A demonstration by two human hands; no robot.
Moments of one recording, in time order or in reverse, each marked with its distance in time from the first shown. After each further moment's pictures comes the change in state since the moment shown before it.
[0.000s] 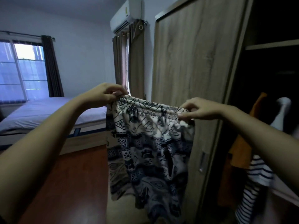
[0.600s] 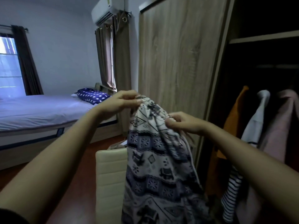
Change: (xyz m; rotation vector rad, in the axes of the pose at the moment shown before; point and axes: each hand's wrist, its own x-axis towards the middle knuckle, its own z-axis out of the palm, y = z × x) left_hand 0.037 0.028 0.080 -0.605 -0.122 0.081; right_hand -0.016 0.016 0.060 0.415 0.054 0.077
